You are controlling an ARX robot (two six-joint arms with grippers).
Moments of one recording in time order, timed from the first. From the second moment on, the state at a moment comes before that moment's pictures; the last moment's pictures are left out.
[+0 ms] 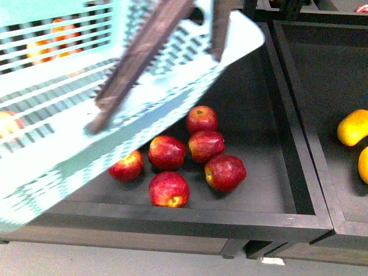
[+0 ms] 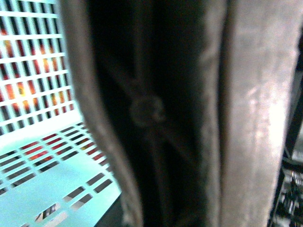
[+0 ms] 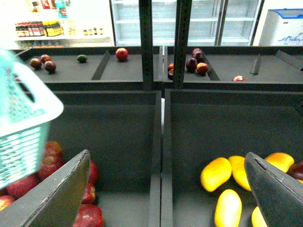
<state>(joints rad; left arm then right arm) -0.49 1.63 1.39 -0.49 -0.07 -1.12 0.00 0.00 0.02 0.00 0.00 0.00</state>
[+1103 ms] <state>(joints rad) -0.73 1.85 1.64 -0.48 0.09 -1.03 0.00 0.00 0.02 0.00 0.00 0.00</state>
